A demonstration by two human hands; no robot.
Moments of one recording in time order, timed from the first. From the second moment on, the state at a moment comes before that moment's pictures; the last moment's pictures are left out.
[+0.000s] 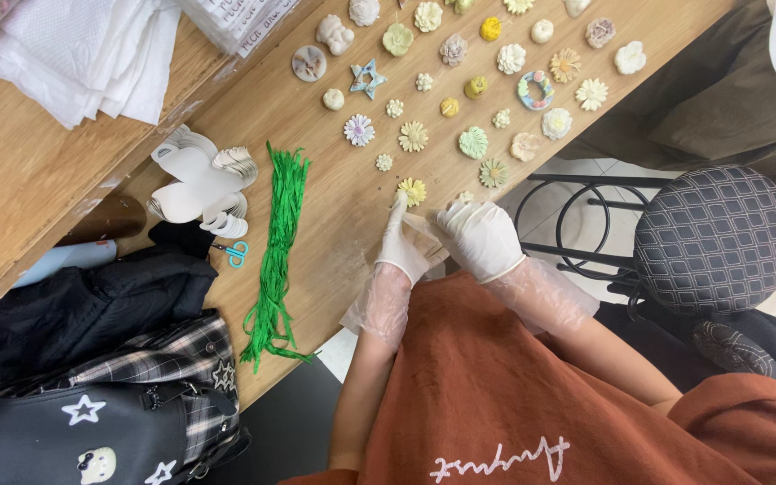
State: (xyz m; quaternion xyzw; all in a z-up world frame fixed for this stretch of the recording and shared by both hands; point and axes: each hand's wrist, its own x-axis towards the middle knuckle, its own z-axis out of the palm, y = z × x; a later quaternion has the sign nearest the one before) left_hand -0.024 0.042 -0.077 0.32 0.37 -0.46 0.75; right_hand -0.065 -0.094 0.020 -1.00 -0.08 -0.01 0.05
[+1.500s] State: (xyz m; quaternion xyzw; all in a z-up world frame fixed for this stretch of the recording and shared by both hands) left_hand -0.028 0.058 -0.020 -0.13 0.43 -0.04 0.89; right_hand 0.118 -0.230 -0.203 -0.99 -0.13 -0.01 -0.04
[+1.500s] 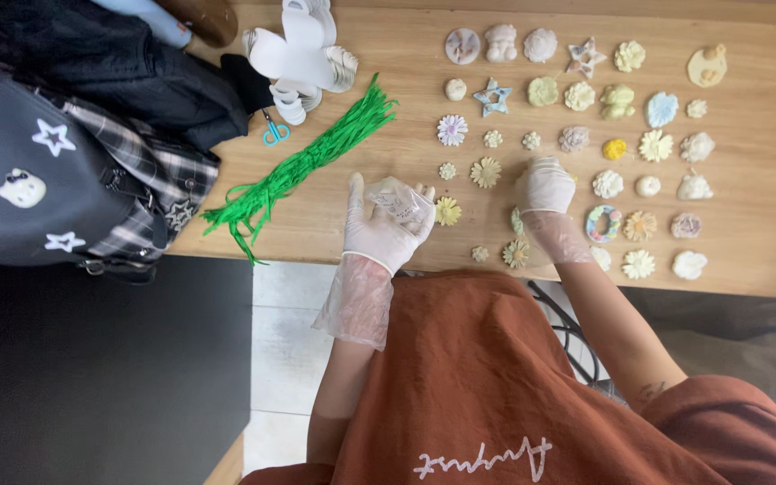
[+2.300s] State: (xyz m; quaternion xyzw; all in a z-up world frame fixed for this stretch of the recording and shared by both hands) left_hand -0.029 0.023 -0.032 0.14 0.46 0.15 0.86; right_hand 0.028 -0.124 0.010 -0.40 0.09 0.54 0.74
